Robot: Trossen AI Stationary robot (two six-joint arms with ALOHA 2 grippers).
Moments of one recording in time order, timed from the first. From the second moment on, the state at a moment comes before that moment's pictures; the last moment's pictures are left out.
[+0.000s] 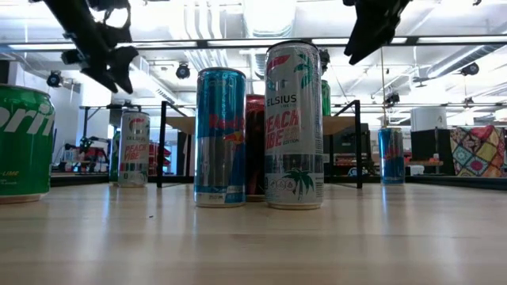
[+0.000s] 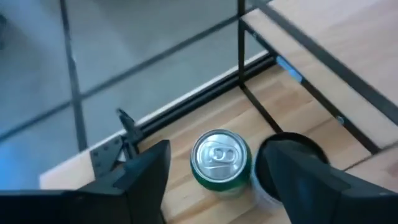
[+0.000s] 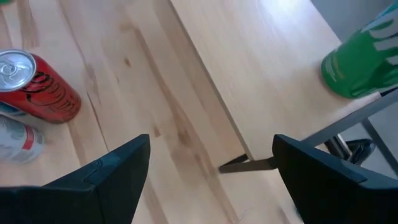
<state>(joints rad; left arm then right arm) 0.63 0.81 0.85 -0.83 -0.46 -0.19 -0.14 1.17 1.22 -0.93 0.26 0.15</state>
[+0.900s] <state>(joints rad) 0.95 1.12 0.84 -0.77 -0.14 -0.11 -0.23 1.17 1.22 -0.91 0.26 0.06</state>
